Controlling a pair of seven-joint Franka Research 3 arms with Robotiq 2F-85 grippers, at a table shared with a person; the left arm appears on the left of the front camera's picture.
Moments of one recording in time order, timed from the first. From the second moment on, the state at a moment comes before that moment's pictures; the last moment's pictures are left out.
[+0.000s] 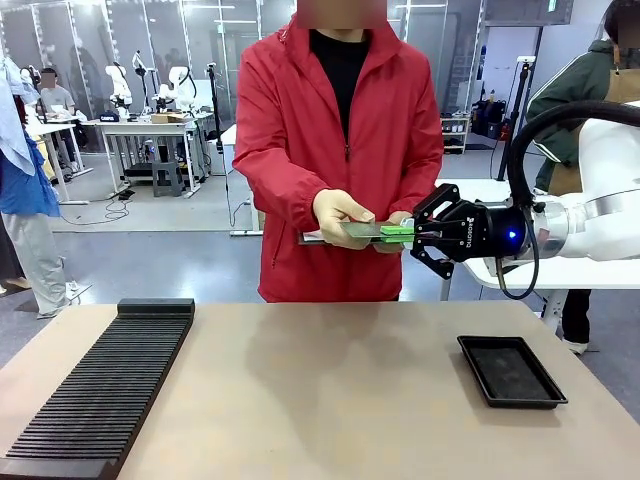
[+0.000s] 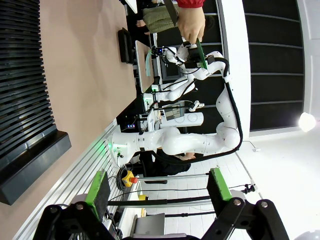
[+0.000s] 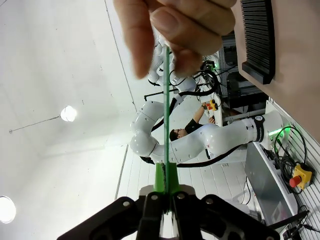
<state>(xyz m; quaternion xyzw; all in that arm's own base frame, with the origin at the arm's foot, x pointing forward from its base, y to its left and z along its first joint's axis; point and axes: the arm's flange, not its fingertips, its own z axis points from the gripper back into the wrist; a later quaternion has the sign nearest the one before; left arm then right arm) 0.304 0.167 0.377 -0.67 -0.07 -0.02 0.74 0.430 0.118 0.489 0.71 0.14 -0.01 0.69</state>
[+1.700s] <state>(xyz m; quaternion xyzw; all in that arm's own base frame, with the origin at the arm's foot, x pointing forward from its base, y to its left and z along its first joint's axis) 0.304 0.167 0.377 -0.67 -0.07 -0.02 0.74 0.430 0.118 0.489 0.71 0.14 -0.01 0.69</state>
